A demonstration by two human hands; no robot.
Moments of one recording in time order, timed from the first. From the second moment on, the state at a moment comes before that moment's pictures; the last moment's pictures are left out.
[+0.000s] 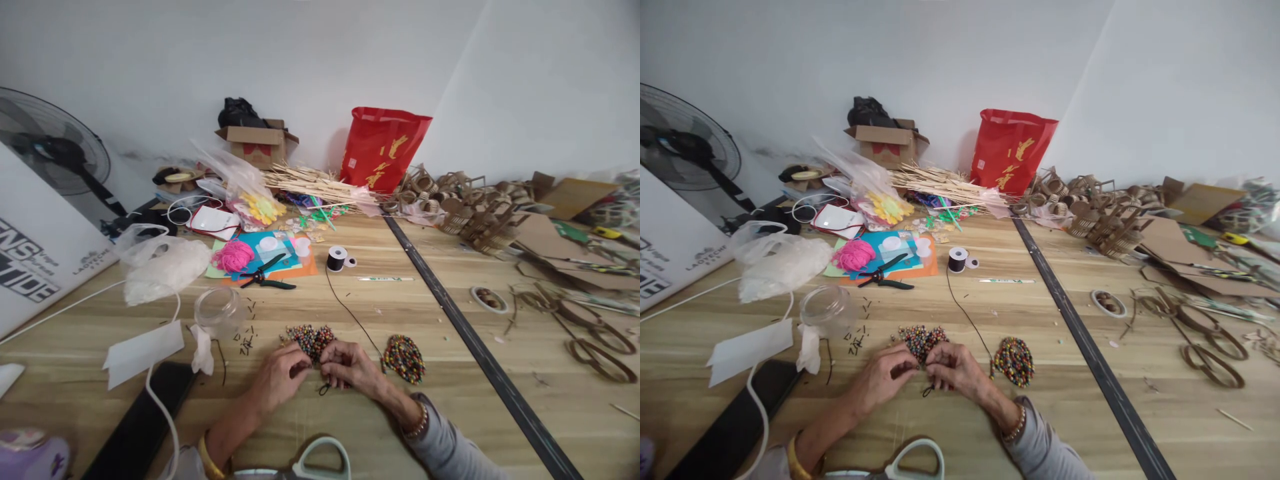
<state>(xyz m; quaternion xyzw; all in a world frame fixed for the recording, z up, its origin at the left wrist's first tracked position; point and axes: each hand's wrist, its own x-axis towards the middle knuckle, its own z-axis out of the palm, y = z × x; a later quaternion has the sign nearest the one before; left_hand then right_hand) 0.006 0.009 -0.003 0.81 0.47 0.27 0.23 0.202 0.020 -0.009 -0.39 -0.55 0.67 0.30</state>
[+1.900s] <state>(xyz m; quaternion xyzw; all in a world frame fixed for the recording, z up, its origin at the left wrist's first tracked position) 0.014 0.009 -0.005 0.85 0.47 0.21 0.10 0.199 0.022 -0.010 -0.40 -0.50 0.69 0.34</state>
